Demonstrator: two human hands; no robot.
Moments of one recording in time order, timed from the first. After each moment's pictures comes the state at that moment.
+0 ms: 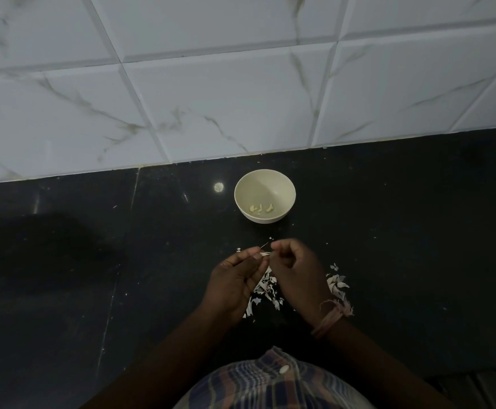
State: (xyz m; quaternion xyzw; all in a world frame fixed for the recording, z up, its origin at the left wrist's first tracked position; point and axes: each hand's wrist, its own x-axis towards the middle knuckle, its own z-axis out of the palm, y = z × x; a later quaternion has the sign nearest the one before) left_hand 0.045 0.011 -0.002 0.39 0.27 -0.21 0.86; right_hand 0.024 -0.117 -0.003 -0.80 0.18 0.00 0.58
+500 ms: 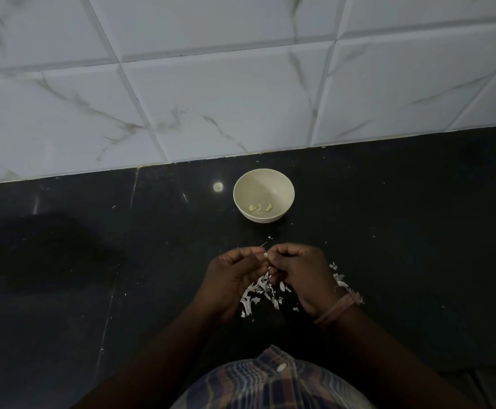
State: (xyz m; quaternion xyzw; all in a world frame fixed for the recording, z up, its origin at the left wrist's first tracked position) left_hand 0.048 0.022 -0.002 0.47 0.17 -0.24 0.83; right_hand 0.031 -0.125 0.006 -0.62 0.21 0.11 0.75
